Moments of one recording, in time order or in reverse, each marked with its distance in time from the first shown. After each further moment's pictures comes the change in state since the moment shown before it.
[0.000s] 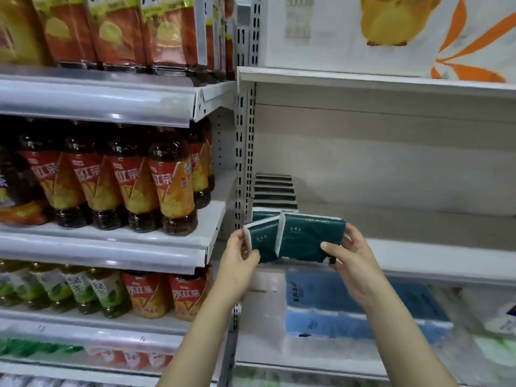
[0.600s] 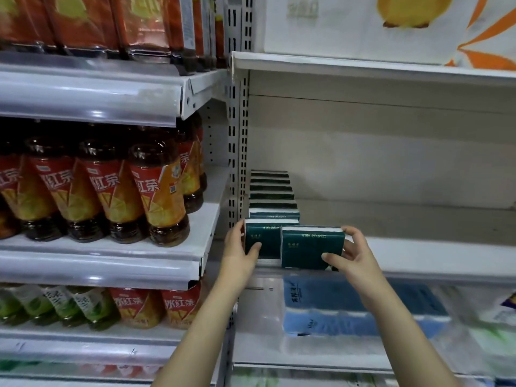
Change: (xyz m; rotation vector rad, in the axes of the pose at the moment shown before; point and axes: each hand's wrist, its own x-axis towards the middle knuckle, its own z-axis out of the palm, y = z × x) left_hand 0.052 -0.013 0.008 0.228 0.025 0.016; right_hand 0.021 0.016 -0.010 -0.297 0.019 -0.026
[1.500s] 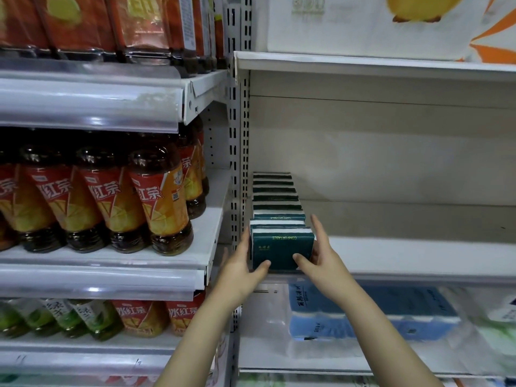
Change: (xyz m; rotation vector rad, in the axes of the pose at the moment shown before) left_hand -0.007 -0.012 -0.016 0.170 -0.204 0.035; right_hand 0.009 0.000 0.055 -0.285 -0.217 -0.103
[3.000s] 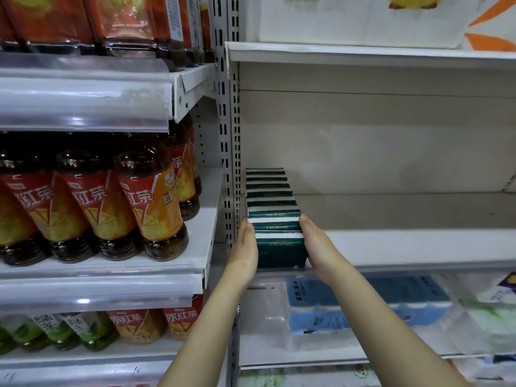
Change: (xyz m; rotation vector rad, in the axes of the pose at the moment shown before) left_hand 0.033 0.024 0.006 -0.282 0.032 -0.255; right_hand 0.053 0.010 0.012 0.352 0.057 0.308
